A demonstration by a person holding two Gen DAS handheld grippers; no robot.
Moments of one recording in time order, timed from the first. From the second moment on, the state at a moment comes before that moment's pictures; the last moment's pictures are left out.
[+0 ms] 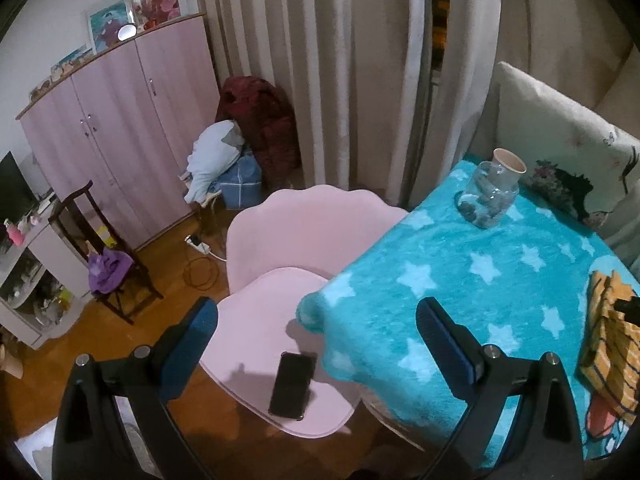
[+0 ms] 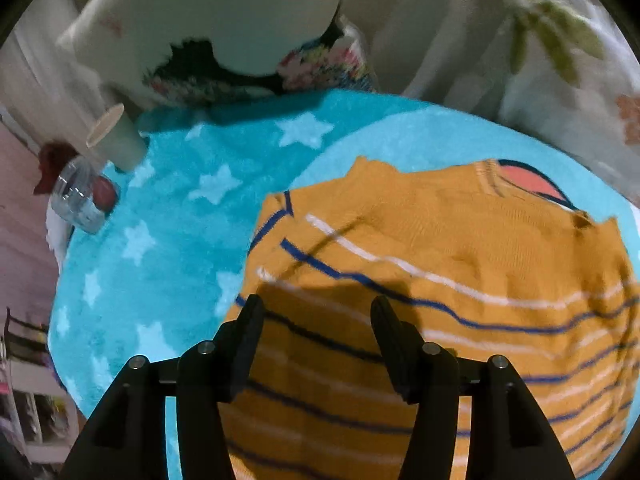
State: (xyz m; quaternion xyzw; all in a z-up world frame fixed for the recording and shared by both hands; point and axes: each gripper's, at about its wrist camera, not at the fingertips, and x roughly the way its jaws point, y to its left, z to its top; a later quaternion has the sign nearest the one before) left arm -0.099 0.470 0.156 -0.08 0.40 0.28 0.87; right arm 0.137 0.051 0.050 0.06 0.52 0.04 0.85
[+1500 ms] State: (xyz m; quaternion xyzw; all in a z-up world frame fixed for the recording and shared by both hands) left arm 0.036 0.359 0.091 -0.03 0.49 0.02 0.87; right arm 0.153 0.113 0.035 0.00 0.56 0.02 0.83
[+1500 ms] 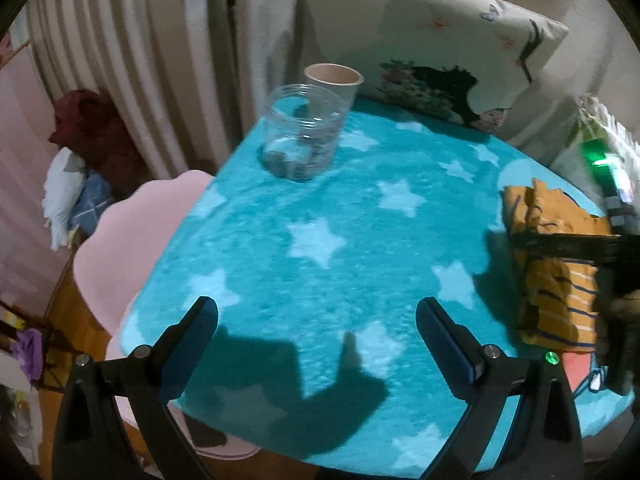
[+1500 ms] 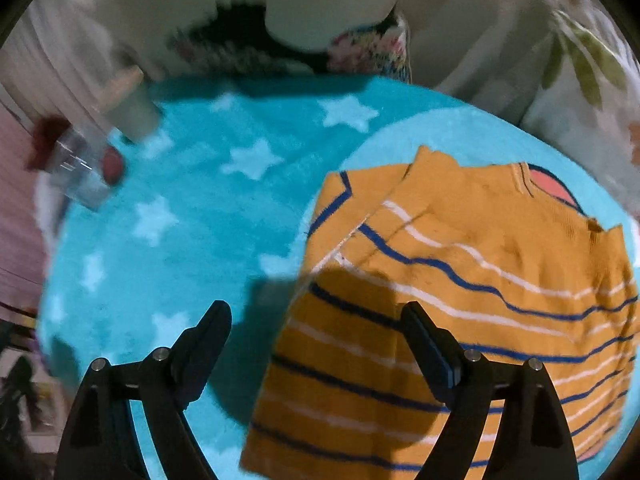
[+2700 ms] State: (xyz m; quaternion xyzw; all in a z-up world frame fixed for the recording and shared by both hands) left arm -0.027 0.111 0.129 -0.02 0.49 -0.04 0.87; right arm -0.033 -0.284 0.054 0.28 0.44 -0.07 0.85
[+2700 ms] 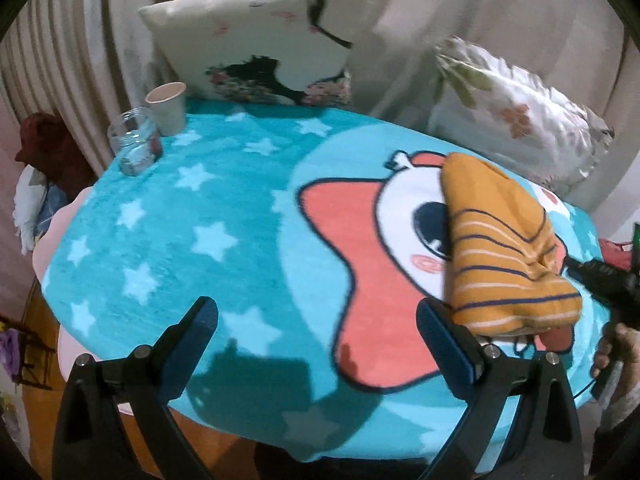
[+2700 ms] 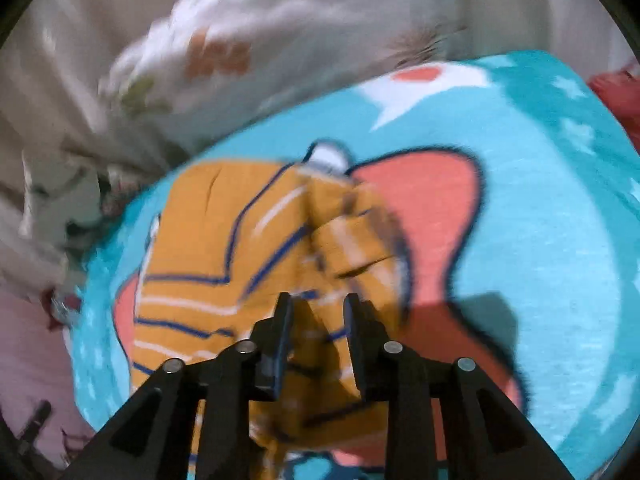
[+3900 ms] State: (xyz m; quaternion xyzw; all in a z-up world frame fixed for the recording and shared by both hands) left arm 0.117 -0.056 0.013 -0.08 0.57 -0.35 0.74; right arm 0.017 -0.299 0.009 0.36 0.43 0.03 0.82
